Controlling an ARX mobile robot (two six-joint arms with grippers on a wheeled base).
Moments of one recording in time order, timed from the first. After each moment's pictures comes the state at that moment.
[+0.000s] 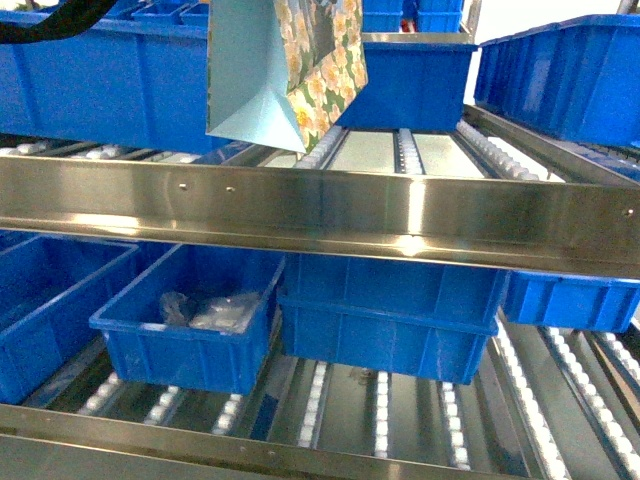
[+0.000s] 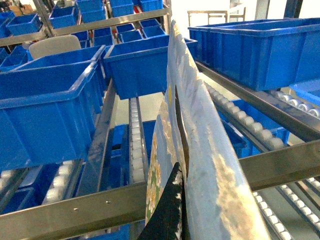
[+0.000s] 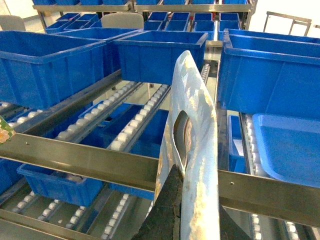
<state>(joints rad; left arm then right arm) -0.62 1.39 0.95 0.33 -0.36 0.06 -0.22 0.93 0.73 0.06 -0.36 0.01</state>
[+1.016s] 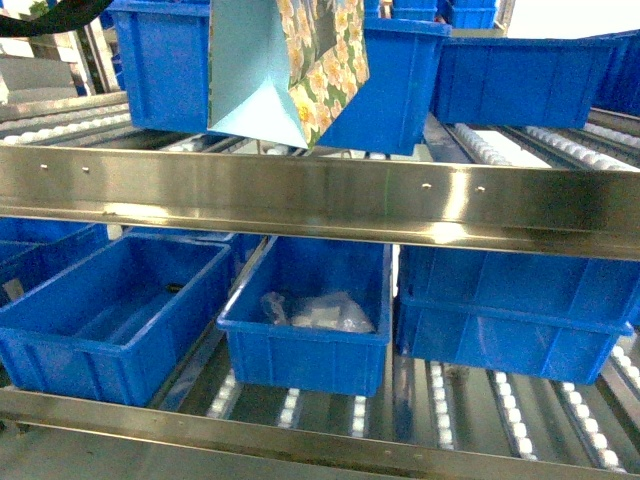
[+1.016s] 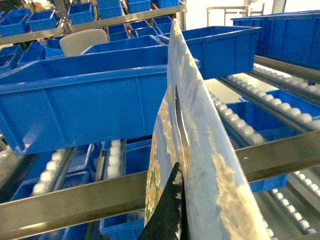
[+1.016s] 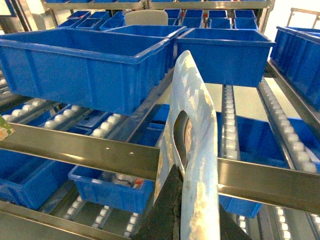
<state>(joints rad) -0.62 1.39 0.95 0.33 -0.36 0.06 -0.22 0.94 0.73 0.06 -0.36 0.01</state>
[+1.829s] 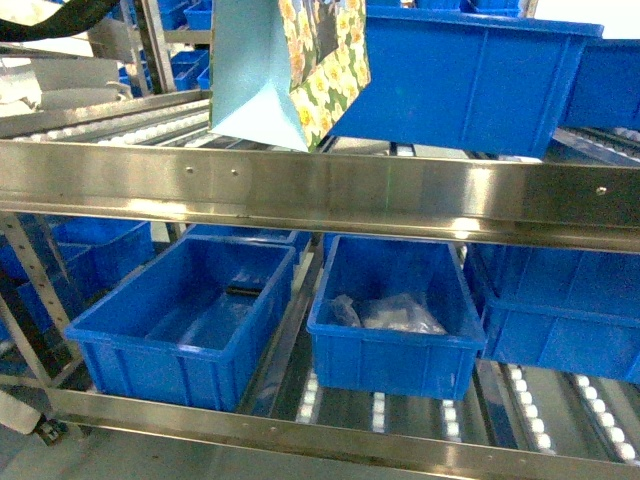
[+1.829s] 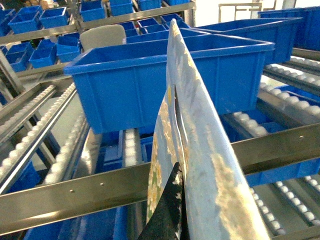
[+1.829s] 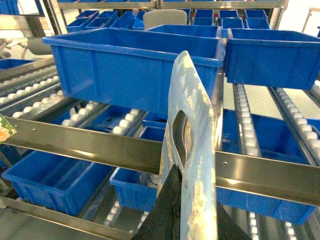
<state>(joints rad) -0.62 1.39 0.95 0.33 -0.36 0.06 -0.22 0.94 0.73 0.06 -0.36 0.01</state>
